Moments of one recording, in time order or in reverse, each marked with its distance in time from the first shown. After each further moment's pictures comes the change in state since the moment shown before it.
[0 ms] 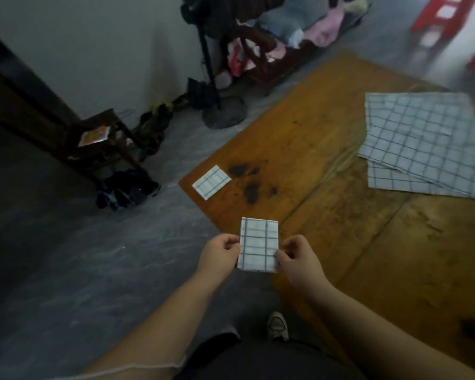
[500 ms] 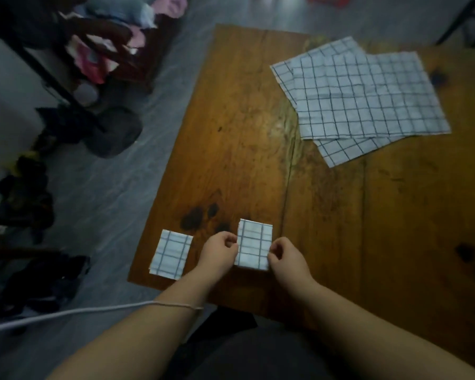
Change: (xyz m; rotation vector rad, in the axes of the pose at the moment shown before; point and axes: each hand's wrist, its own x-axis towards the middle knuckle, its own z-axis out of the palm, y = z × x) left_hand 0.222 0.083 0.009 0.599 -0.540 0.186; right_hand 0.144 -0.023 0.059 0.037 0.388 0.329
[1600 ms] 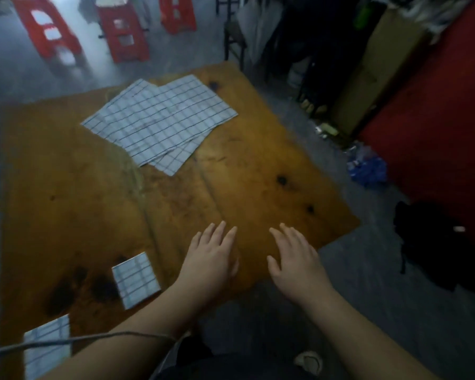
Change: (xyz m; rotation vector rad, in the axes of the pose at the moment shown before) left_hand -0.138 0.119 0.158 1.016 -0.123 1.099; right_hand -0.197 0.156 -0.137 -0.373 0.576 0.103
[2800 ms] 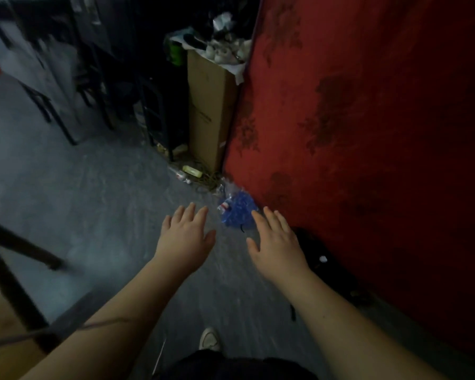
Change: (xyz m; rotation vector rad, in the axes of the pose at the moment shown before) left_hand 0.594 0.514 -0.032 -0.015 -0.005 0.208; right_hand 0.288 0.574 -0.332 0.027 0.206 0.319
